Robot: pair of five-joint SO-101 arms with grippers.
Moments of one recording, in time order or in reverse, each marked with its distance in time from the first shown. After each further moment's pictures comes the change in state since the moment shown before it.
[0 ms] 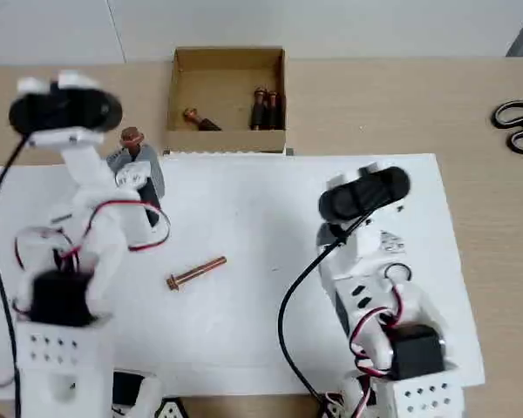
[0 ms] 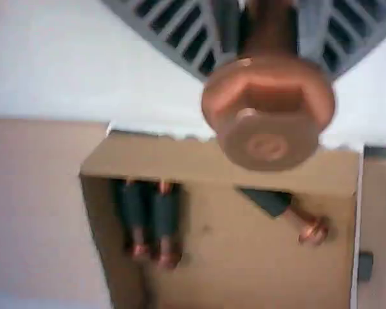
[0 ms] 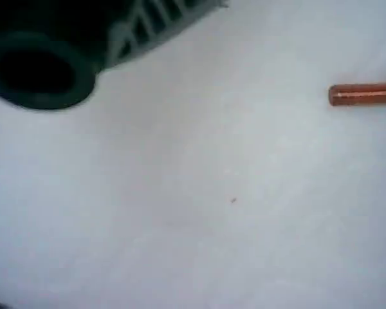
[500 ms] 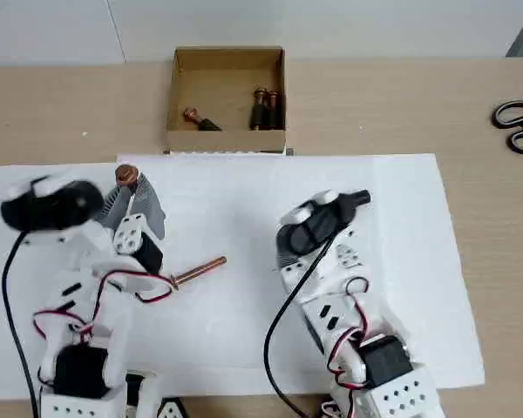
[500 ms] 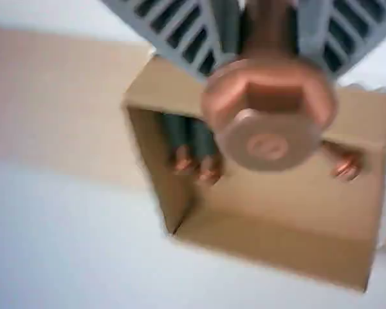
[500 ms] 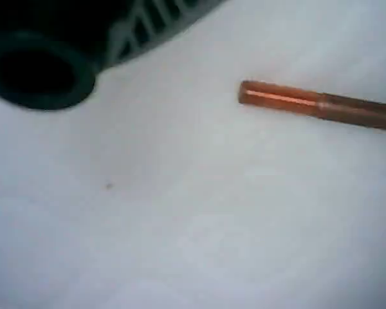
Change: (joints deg) left arm 0.0 -31.2 30.9 -14.2 7.1; right arm -12.8 -9.4 20.0 -16.6 0.0
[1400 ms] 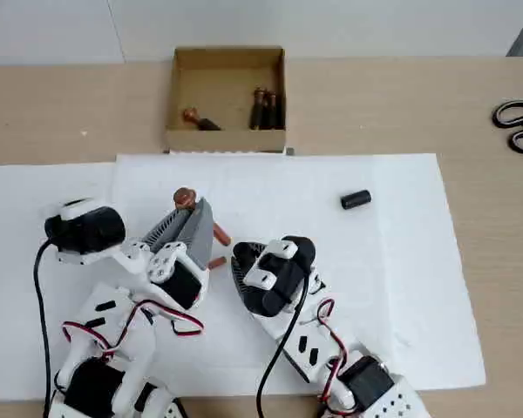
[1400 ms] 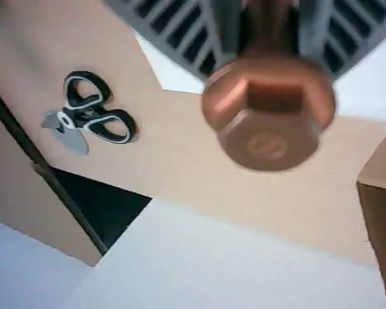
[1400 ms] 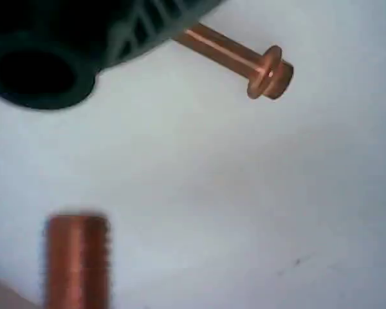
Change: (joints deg) left arm 17.8 -8.2 6.7 -0.2 12.6; right arm -13.5 -17.3 16.1 -11.3 3.2
